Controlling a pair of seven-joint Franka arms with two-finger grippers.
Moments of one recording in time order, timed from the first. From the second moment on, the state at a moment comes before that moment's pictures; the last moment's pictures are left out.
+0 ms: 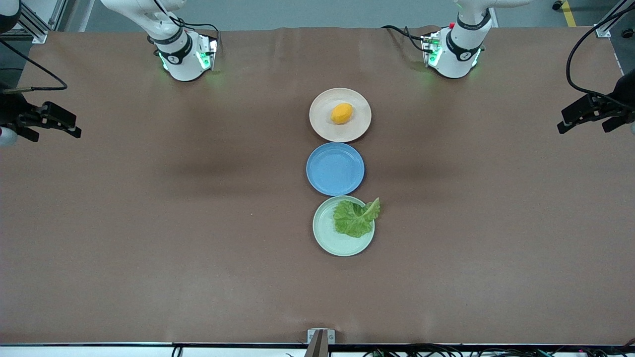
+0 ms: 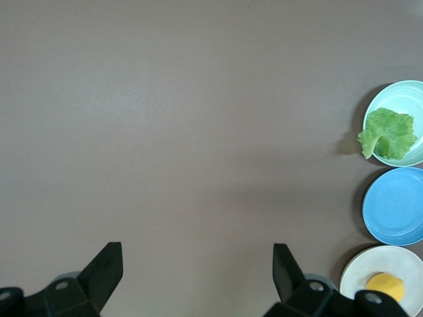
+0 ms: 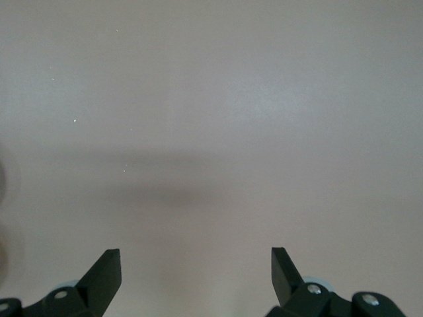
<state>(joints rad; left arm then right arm) -0.04 -0.03 0.06 -1.59 -0.03 1.58 -0.02 0.02 -0.05 -0.09 -1.67 0.03 1.61 -0.14</state>
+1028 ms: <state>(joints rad) -0.05 0.08 -0.14 -1.60 -0.03 1.61 -0.30 0.02 0.04 -0.08 -1.64 0.03 1.62 -0.14</state>
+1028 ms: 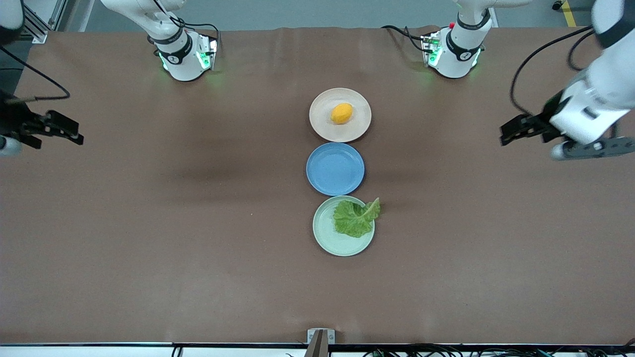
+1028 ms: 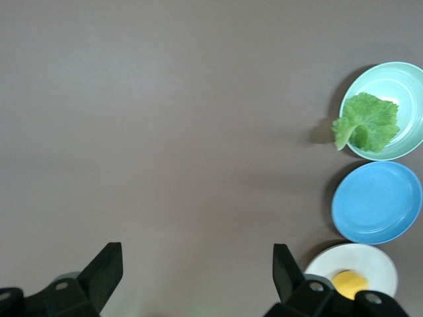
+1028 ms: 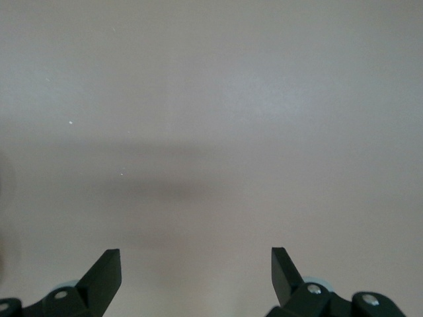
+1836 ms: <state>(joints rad) -0.32 0.46 -0.22 -1.55 0.00 2.04 -1.18 0.54 0.10 -0.07 -1.71 0.11 1.69 0.85</state>
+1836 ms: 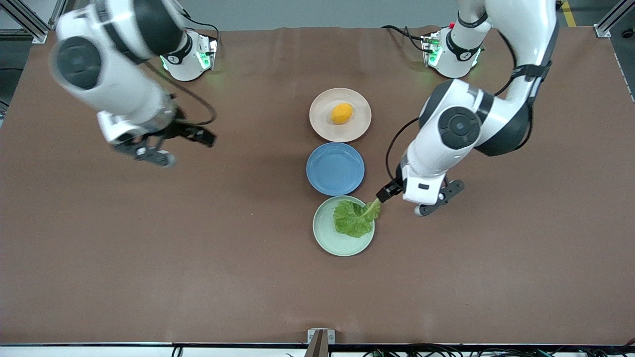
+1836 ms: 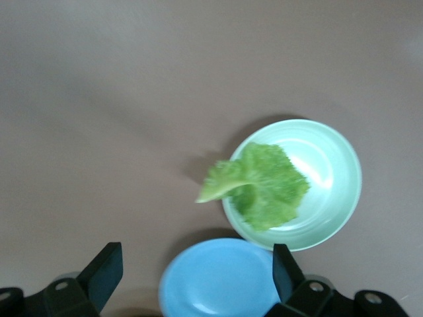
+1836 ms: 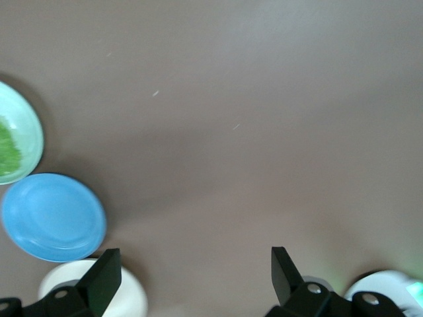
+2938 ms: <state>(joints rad) -0.43 0.83 -0.20 -1.42 0.07 2.38 -1.38 1.17 0.43 -0.07 -1.90 0.07 2.35 1.79</state>
